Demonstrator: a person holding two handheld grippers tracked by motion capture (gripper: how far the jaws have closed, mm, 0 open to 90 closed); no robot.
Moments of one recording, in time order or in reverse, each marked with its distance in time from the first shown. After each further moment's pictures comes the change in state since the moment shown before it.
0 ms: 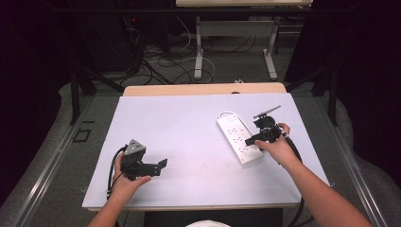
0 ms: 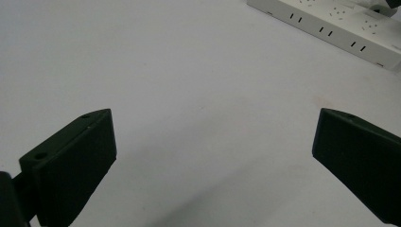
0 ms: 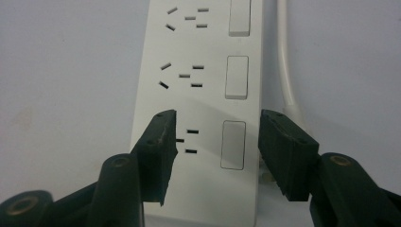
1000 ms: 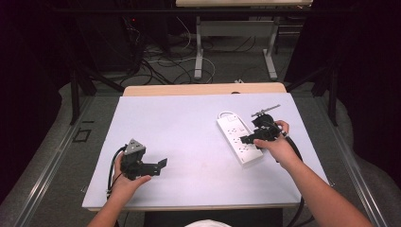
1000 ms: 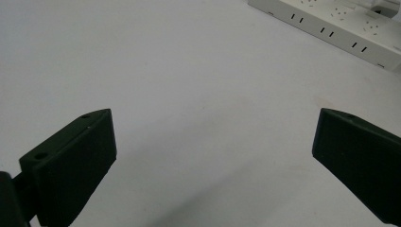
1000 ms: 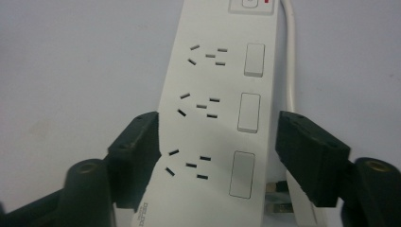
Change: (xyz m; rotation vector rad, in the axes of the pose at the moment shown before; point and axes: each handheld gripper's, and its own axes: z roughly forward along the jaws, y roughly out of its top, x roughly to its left) left arm 0.002 0.000 0.001 0.004 0.002 -0.010; right arm 0.008 0.002 -0.006 -0.119 0.020 -0.123
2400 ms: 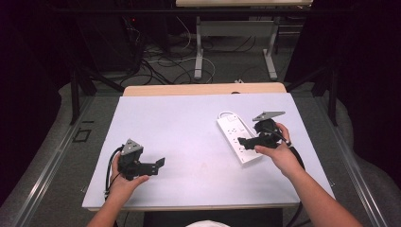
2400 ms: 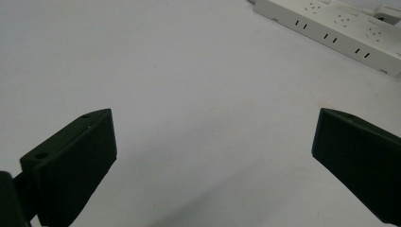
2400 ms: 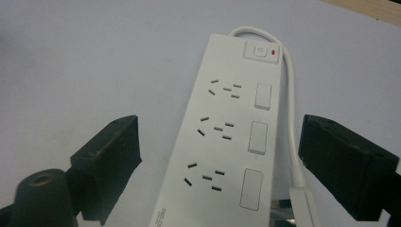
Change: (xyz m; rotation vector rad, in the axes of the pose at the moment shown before) left arm 0.003 0.001 -0.009 -0.014 0.013 -0.001; right arm 0.020 -0.014 -0.023 -0.191 -0.023 -0.130
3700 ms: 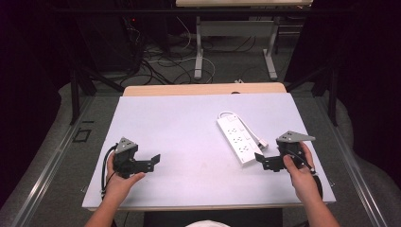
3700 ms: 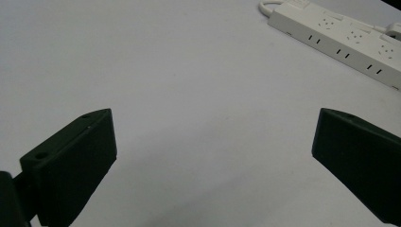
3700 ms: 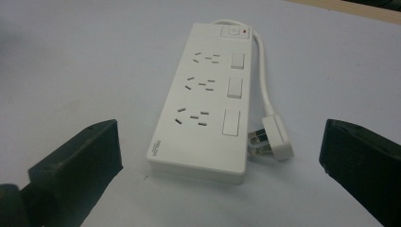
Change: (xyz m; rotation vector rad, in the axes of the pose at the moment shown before) left arm 0.012 0.002 -0.008 -0.024 0.031 -0.036; right arm -0.004 -0.066 -0.051 -0.142 -0.038 0.068
